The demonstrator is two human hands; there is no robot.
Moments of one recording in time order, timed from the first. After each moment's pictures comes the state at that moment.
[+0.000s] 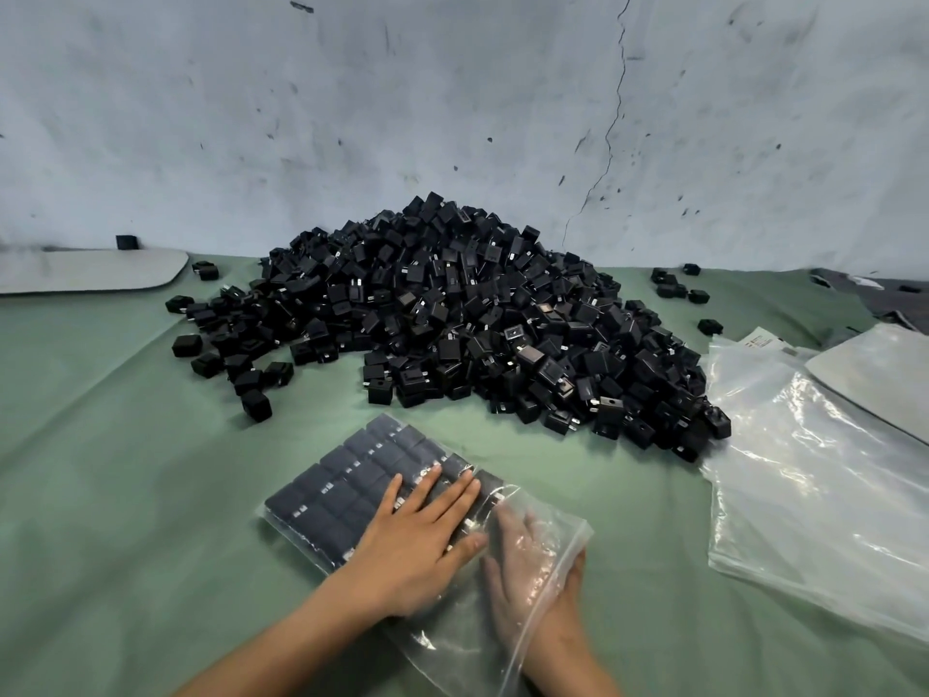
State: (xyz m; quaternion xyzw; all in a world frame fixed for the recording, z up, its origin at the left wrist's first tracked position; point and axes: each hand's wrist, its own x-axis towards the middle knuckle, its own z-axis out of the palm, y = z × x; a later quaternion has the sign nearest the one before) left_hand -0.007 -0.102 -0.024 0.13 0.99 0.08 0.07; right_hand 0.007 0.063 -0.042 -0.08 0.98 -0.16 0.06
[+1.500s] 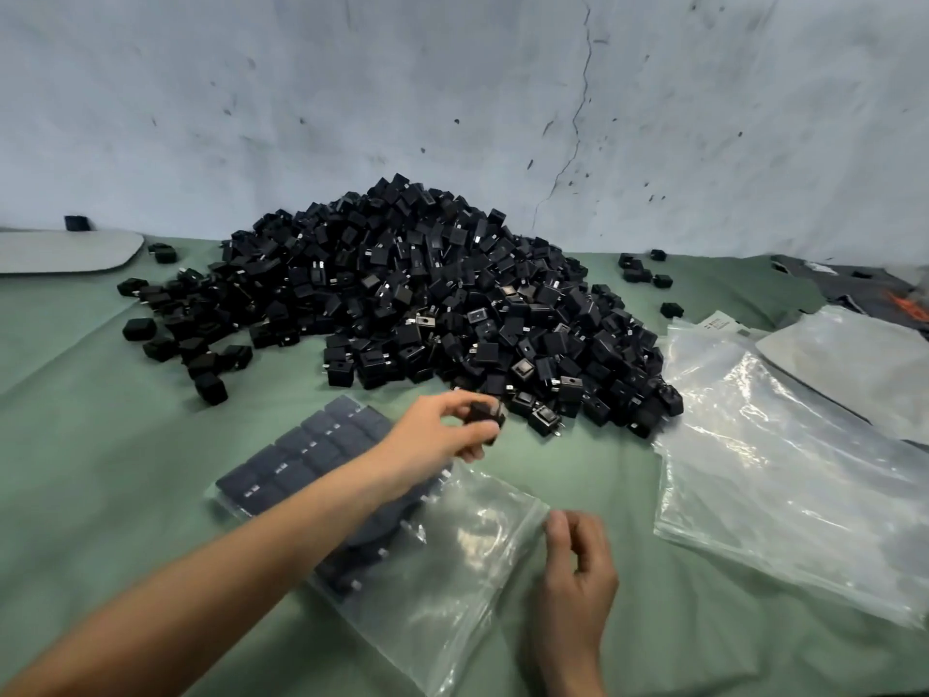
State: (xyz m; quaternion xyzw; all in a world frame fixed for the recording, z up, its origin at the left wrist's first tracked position) left_hand -0.057 -0.049 0.041 0.05 0.74 0.67 0.05; right_hand 0.028 0.106 -0.027 0.06 0.69 -0.66 -0.28
